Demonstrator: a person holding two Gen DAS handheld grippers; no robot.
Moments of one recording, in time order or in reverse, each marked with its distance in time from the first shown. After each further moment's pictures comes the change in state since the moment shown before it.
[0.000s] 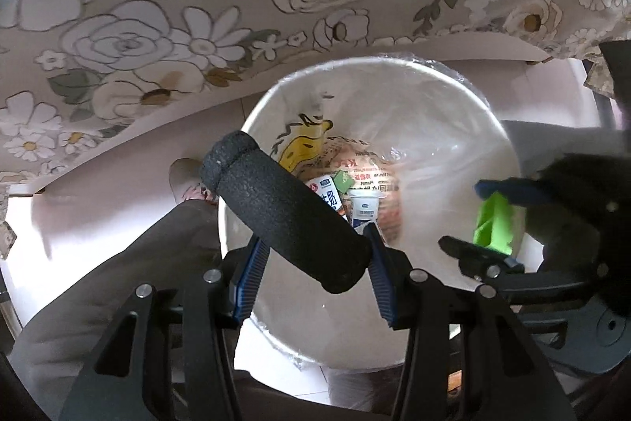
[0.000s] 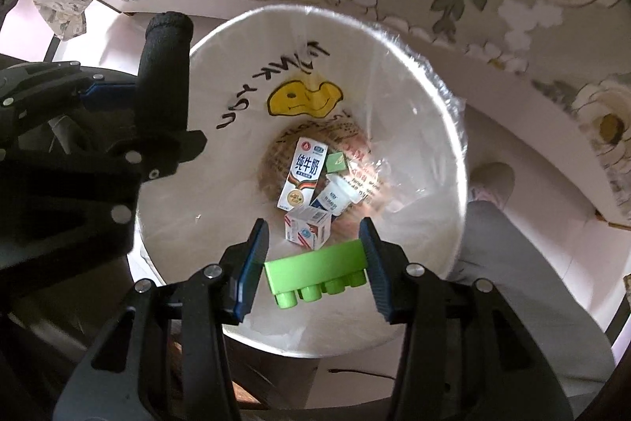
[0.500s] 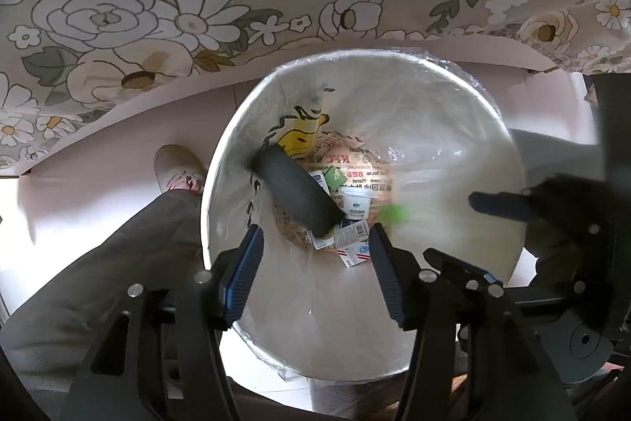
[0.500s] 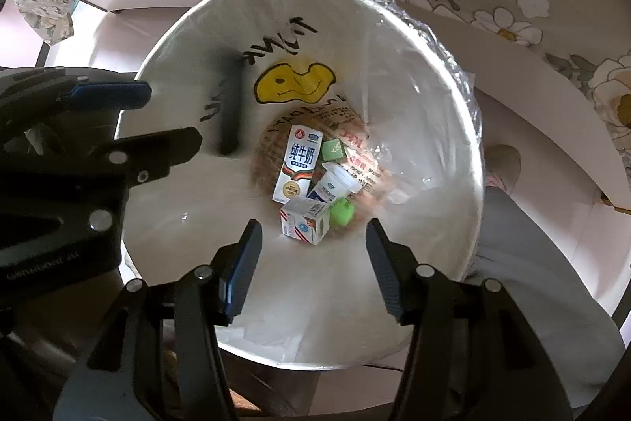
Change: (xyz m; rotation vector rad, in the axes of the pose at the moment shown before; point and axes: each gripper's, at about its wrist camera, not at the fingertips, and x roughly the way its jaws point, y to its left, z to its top) left arm 0.015 0.004 0.002 -0.058 0.031 -0.051; right arm 0.026 -0.006 0.004 0.037 0.042 -0.003
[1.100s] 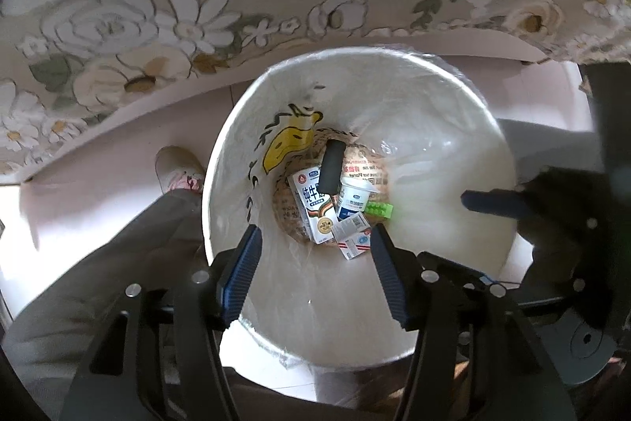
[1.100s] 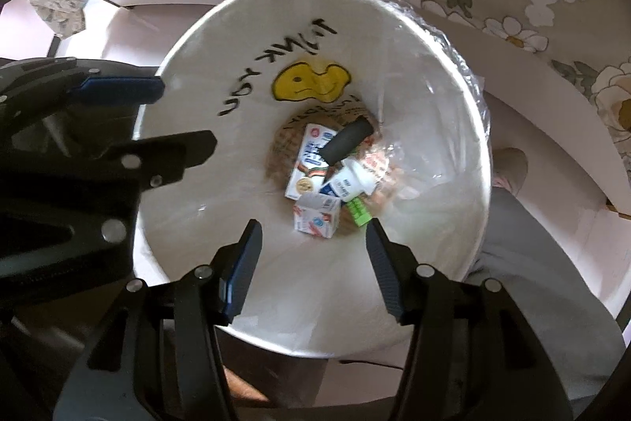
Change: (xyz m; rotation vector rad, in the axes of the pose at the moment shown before) left arm -0.013 -0.007 -0.004 0.050 -0.001 0.004; right arm -0.018 0.006 -0.006 -0.028 0.004 0.043
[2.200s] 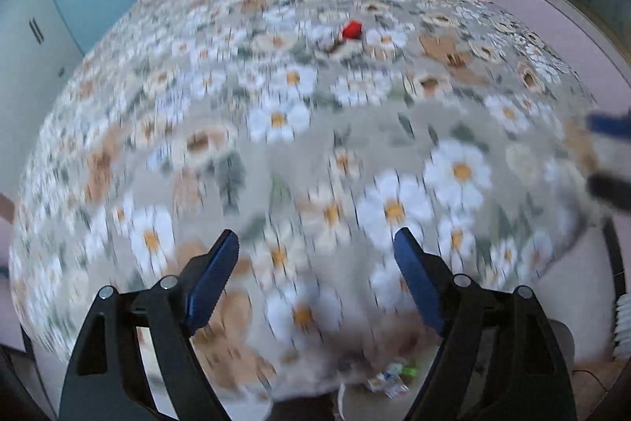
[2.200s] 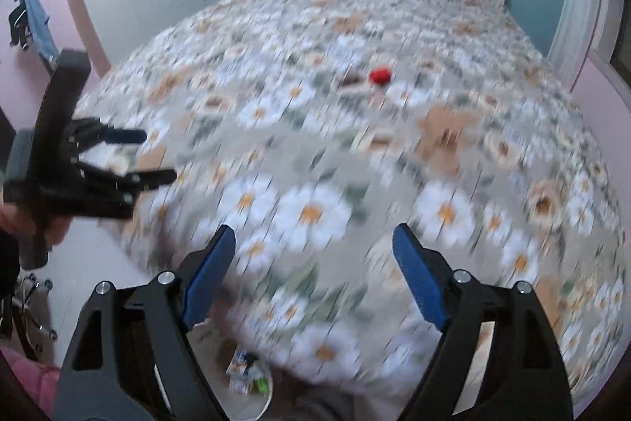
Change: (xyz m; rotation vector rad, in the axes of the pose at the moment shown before) left arm -0.320 0.030 0.201 0.075 -0.523 0.169; right arm -0.427 -0.083 0.124 -0.061 -0.700 -0.184
